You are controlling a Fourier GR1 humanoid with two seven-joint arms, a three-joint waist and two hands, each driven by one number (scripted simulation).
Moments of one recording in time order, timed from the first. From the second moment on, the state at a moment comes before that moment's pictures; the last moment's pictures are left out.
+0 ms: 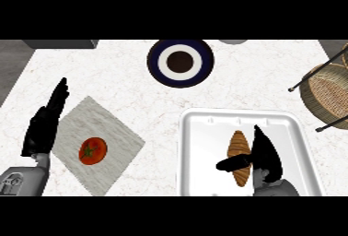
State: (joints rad) left arm -0.15 0.35 -0.02 -1.43 -0.08 0.16 0.05; right arm -0.09 -0.08 0.28 -1.57 0.66 -0.12 1.18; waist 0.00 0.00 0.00
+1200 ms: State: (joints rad) left arm -0.14 0.32 0.02 -1.45 -0.11 0.13 0.06; right arm -0.09 -0.04 0.28 -1.66 0.70 -0.05 1.08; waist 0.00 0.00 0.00
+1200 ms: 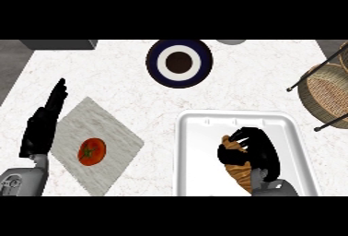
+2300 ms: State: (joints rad) left arm -0.14 0.31 0.03 -1.44 -0.12 0.12 0.04; right arm 0.01 -0.56 -0.10 -2.34 0.34 0.17 0.42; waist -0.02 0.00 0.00
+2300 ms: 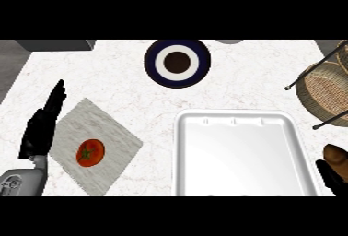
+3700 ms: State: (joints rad) left arm -0.18 0.28 0.05 -1.42 -0.15 0.08 0.04; right arm -0.47 -0.86 -0.25 -1.35 0.64 0.11 -0.12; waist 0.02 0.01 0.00
